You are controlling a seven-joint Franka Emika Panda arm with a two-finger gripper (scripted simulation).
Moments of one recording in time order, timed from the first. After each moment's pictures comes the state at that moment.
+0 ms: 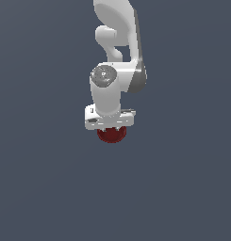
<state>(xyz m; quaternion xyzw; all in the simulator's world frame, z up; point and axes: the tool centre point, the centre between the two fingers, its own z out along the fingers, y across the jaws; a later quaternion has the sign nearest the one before) -0.014 -0.020 0.146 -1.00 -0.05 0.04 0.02</state>
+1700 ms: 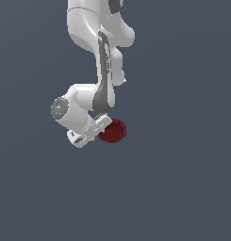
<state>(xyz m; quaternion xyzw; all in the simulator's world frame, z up) -0.027 -0.084 0.074 -0.94 -0.29 0.07 0.18</state>
